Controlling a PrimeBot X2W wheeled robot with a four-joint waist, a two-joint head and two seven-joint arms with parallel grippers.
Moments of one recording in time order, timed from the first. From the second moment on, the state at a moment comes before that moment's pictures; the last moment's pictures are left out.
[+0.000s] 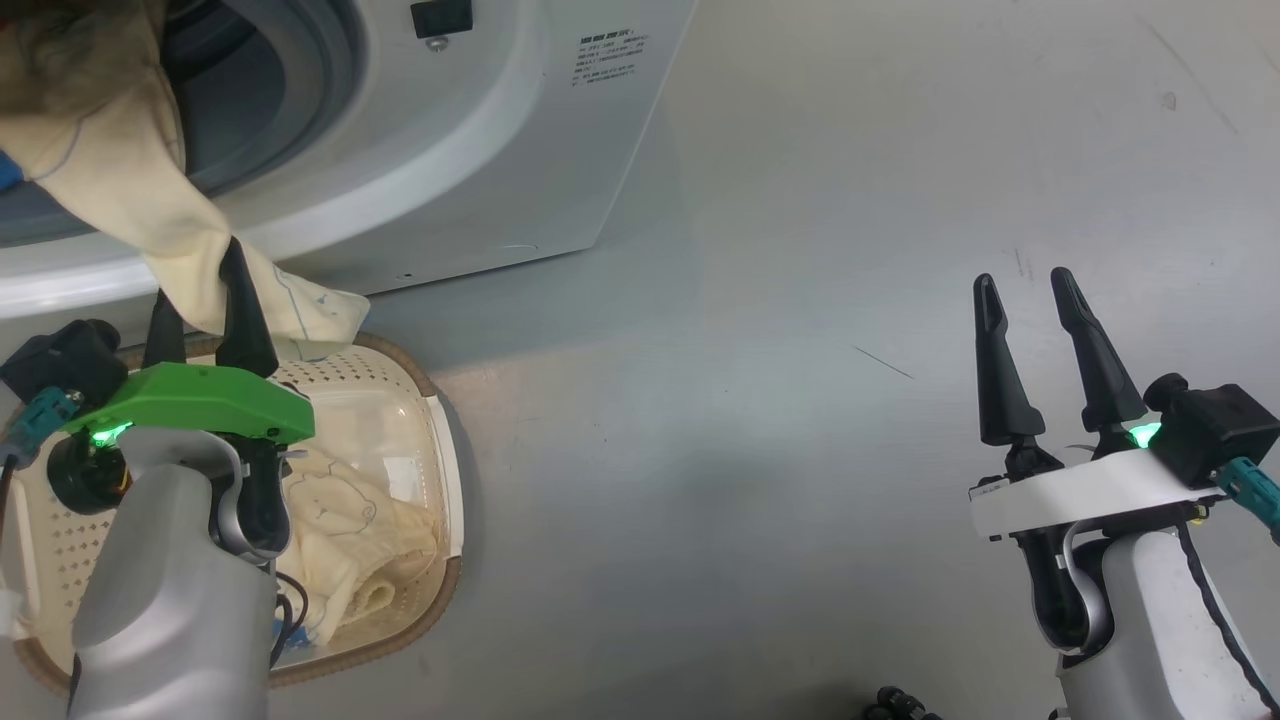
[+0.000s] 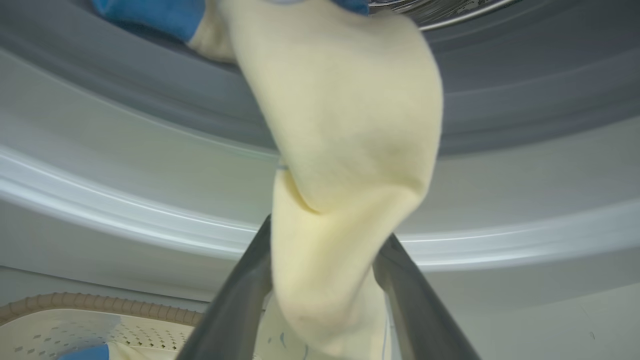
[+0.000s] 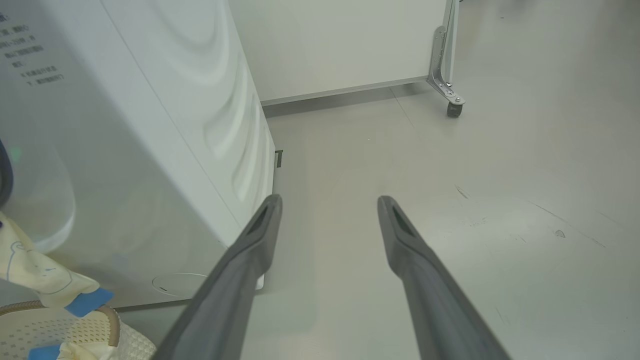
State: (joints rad) left arm -0.63 0.07 -0.12 0.59 -0.50 -0.08 -0.23; right arm -0.19 -0.05 0.07 0.09 0.29 0.12 -0.26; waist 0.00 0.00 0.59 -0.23
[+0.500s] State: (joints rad) left arm -0.67 0.08 -0.10 0.63 -0.46 -0.05 -0.25; right arm -0.20 -0.05 0.06 0.09 0.29 0.12 -0.26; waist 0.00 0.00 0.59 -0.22
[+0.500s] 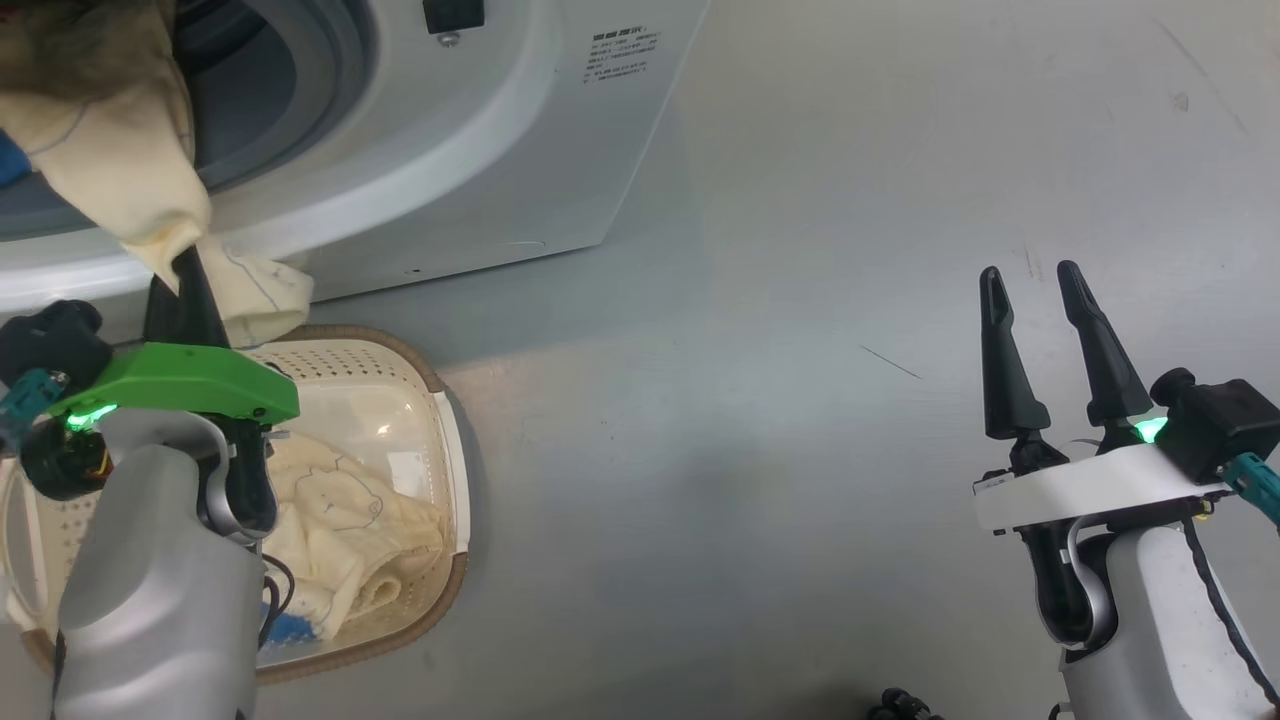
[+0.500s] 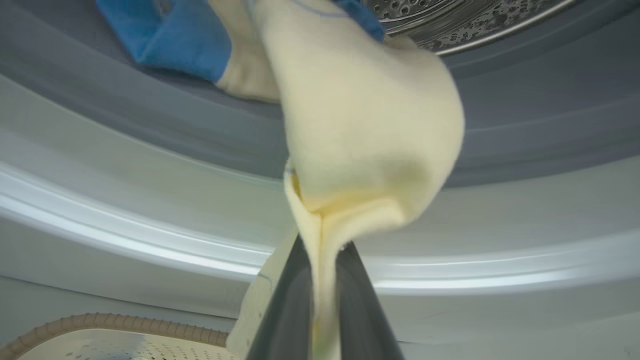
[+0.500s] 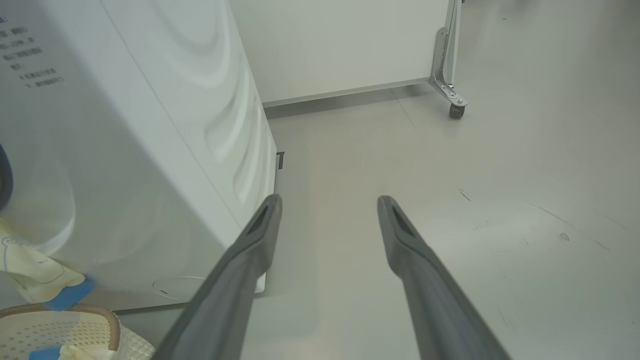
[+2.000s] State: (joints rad) left arm -1.24 0.36 -0.05 0.65 -0.23 0.07 -0.23; right arm -0.22 -0.04 0.23 0.10 0.32 0.12 -0.26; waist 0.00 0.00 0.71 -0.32
